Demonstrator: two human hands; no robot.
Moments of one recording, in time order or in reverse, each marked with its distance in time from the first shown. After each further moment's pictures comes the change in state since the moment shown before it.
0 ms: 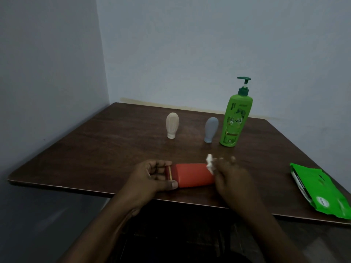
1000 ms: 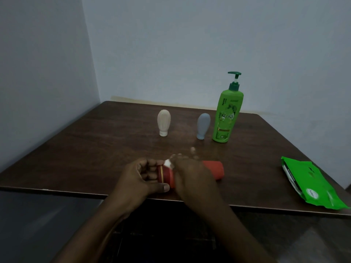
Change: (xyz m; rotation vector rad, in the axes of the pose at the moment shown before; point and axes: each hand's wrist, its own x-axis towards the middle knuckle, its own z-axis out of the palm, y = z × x) left_hand -0.011 0.007 0.004 0.073 -0.003 0.064; right_hand 0.008 -0.067 0.020 0.072 -0.010 -0.168
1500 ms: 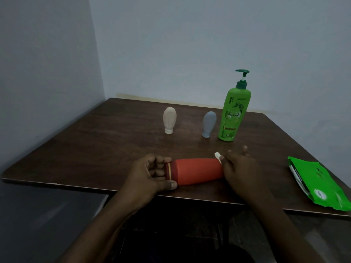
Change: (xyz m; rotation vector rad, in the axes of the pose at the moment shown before) left_hand 0.000 -0.001 0.002 0.045 0.028 0.041; right_hand -0.009 0.086 -0.030 -0.141 0.001 0.336
